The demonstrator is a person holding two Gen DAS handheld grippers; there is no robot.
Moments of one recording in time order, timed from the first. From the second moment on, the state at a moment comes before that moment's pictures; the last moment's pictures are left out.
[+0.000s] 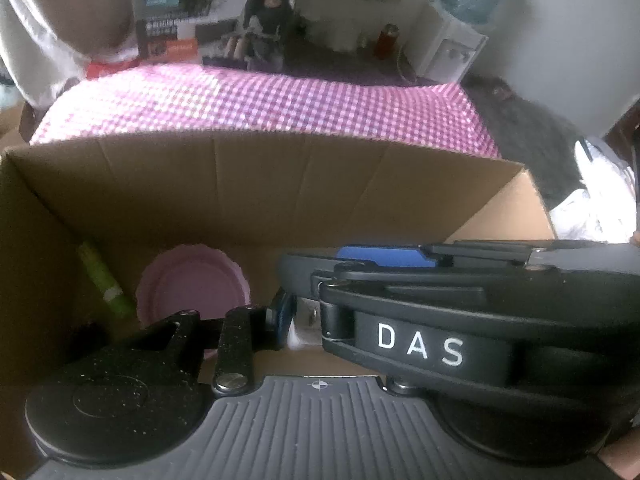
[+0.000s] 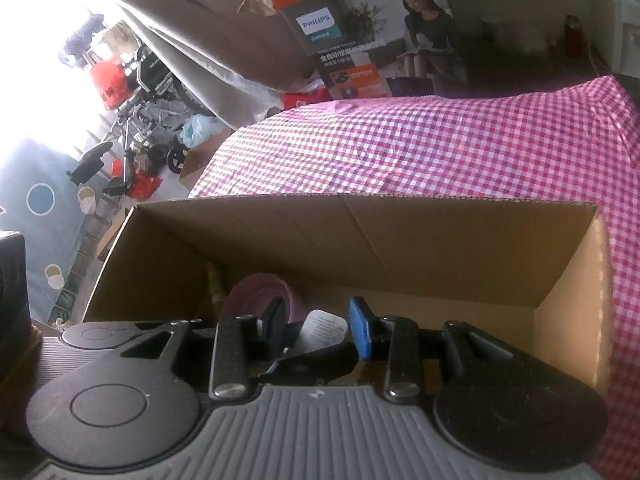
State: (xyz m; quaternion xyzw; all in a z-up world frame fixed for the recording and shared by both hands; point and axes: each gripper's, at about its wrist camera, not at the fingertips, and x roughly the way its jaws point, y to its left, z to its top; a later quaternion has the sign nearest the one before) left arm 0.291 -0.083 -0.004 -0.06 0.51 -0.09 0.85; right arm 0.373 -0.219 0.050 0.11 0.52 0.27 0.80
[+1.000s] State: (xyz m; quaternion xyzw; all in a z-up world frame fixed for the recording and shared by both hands) left arm 0.052 -0.033 0.036 -0.02 0.39 -0.19 0.90; right arm 0.125 -0.293 0.121 0.25 0.39 0.29 0.83
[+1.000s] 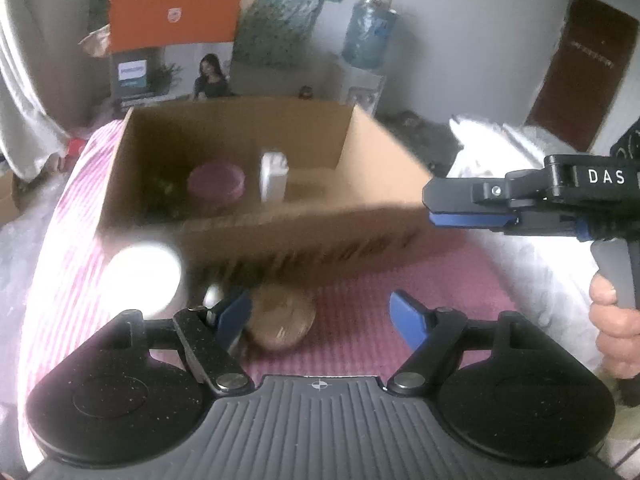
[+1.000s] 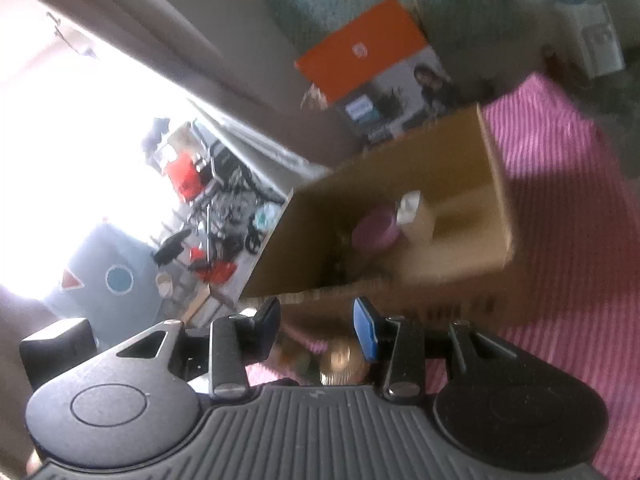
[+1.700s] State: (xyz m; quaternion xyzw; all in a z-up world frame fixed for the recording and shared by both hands) left arm 0.057 -0.055 -0.042 0.06 0.42 -0.19 0.89; right arm 0.166 -0.247 0.027 0.26 0.51 0.25 0.78
